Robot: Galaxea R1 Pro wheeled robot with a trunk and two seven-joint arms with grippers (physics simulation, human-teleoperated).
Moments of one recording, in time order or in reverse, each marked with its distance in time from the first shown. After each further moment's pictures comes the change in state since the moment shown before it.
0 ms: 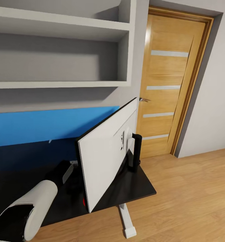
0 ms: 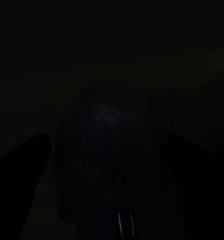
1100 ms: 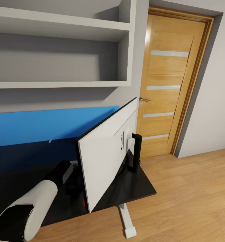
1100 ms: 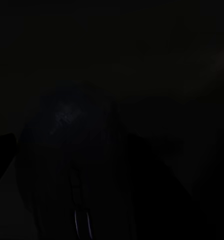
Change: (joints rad) left arm 0.000 0.000 0.000 -0.003 0.002 0.002 0.002; right arm 0.000 0.007 0.001 0.000 -0.002 -0.006 0.001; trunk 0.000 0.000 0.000
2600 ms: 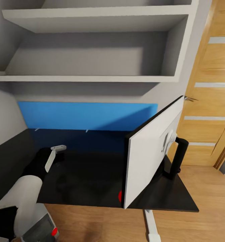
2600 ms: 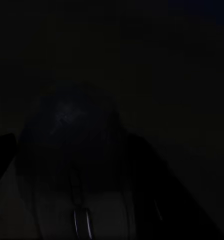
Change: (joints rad) left arm 0.000 0.108 0.157 -0.306 -0.002 0.113 -0.002; right arm 0.000 0.004 0.000 0.001 0.000 0.003 0.000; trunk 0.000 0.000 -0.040
